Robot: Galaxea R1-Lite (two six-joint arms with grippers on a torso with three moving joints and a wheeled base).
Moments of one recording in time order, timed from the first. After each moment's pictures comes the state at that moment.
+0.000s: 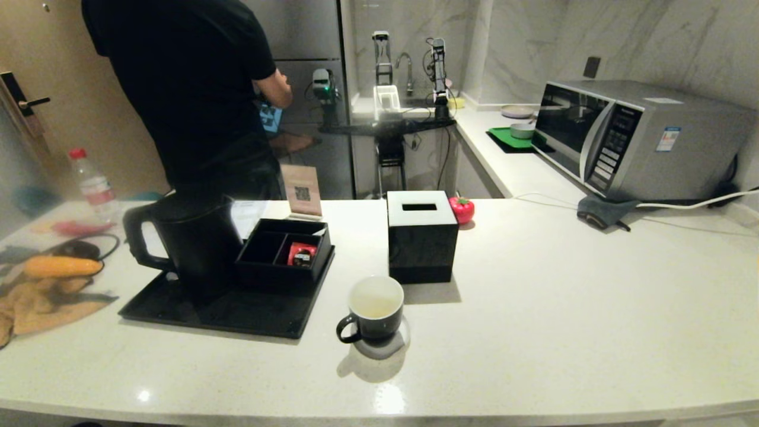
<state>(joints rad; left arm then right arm) 0.00 0.00 0.00 0.01 -0.01 -0.03 -0.02 0.31 -0.02 -0.24 -0.13 -0.05</state>
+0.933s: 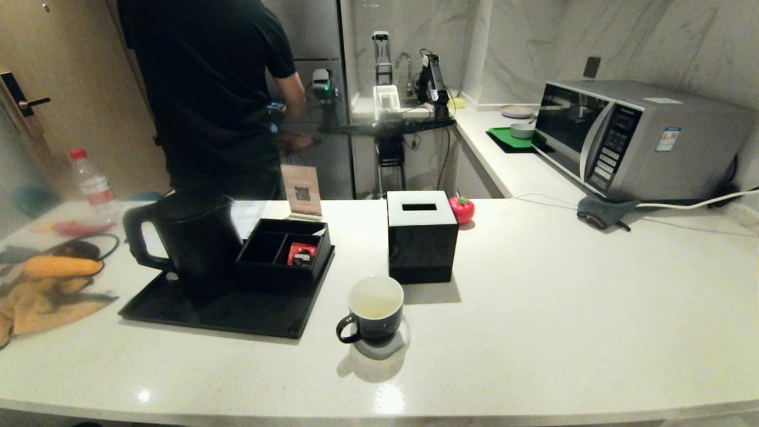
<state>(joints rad) 0.00 0.00 0.00 0.01 -0.01 -0.03 0.00 0.00 0.00 0.00 0.01 -0.04</state>
